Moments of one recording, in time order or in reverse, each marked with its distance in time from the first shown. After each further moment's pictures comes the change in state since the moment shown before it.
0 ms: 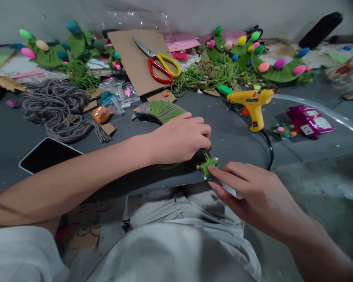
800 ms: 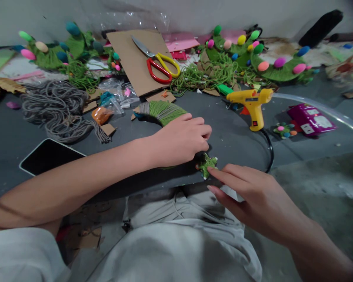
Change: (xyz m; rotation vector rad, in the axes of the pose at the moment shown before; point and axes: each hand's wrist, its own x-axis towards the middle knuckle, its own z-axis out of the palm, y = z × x) left_hand 0.001 0.004 0.007 0.071 0.017 0.005; right_hand -0.005 -0.001 0.002 0.063 -0.036 0.031
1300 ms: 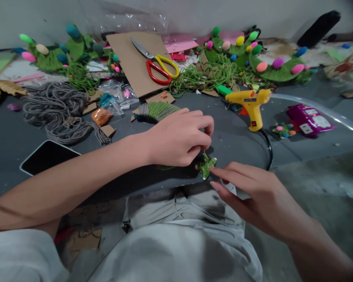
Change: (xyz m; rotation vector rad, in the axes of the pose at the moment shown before) left_hand -0.003 -0.002 -0.020 -0.164 0.095 -0.034; right_hand 0.002 0.002 -0.005 0.142 0.059 0.012
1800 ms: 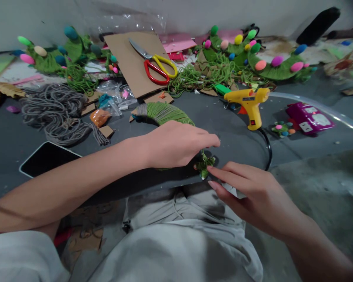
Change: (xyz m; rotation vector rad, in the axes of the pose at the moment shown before) left_hand 0.001 0.009 -0.002 -0.063 -0.124 -0.059; right_hand -0.002 0.004 0.004 -0.020 -0.006 -0.005
